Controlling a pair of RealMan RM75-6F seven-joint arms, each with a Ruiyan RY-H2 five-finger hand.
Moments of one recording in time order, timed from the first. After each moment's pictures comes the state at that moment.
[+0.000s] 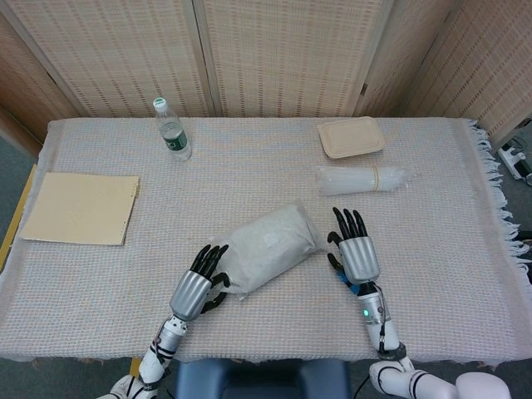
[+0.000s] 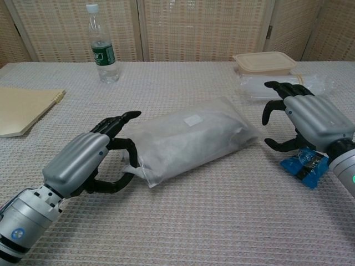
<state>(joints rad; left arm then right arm) -0.45 -2.16 0.01 -0.64 1.68 1.51 -0.20 0.44 -1.98 0.21 -0.85 -1.52 1.34 -0.16</state>
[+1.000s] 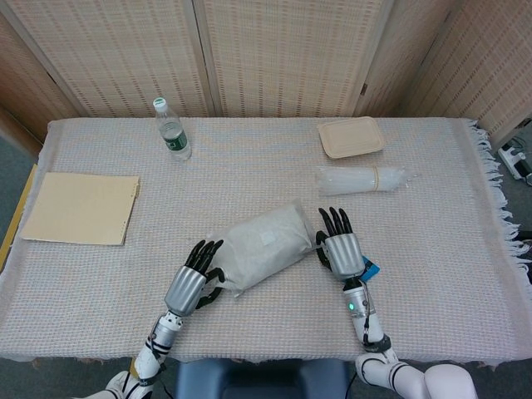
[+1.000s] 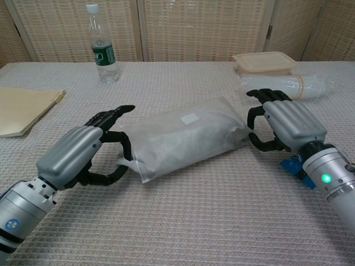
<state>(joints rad) -0.46 -2.13 0.00 -0.65 1.66 1.52 -0.22 0.53 -2.10 0.20 -0.65 -1.47 1.32 -0.07</state>
